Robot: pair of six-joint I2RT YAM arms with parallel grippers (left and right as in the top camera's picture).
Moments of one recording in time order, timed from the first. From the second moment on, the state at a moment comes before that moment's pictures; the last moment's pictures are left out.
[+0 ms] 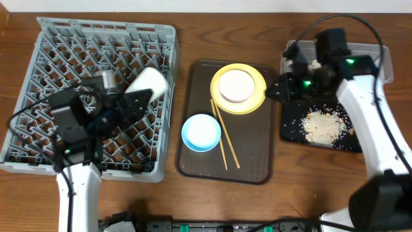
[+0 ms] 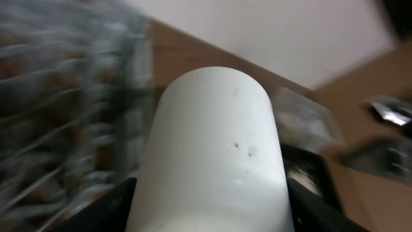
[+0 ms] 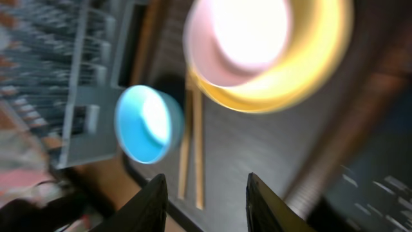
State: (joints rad) left arm 0.29 1.10 0.74 -0.24 0.82 -0.29; right arm 0.09 1.66 1.48 -1.08 -0.58 0.01
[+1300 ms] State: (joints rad) left arm 0.40 1.37 0.99 -0.95 0.06 -0.25; right arm -0.06 1.55 1.48 -1.27 -0.32 -0.01
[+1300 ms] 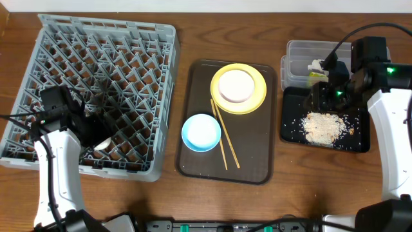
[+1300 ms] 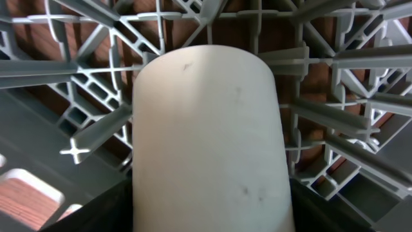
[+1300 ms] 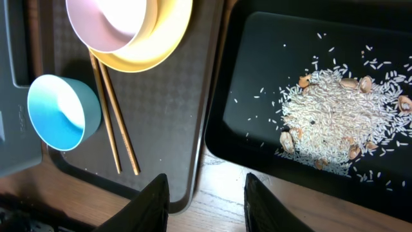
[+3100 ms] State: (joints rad) left arm -0.01 1.16 1.11 -1.01 0.15 -0.31; right arm -0.06 1.55 1.48 -1.30 -0.32 -0.01
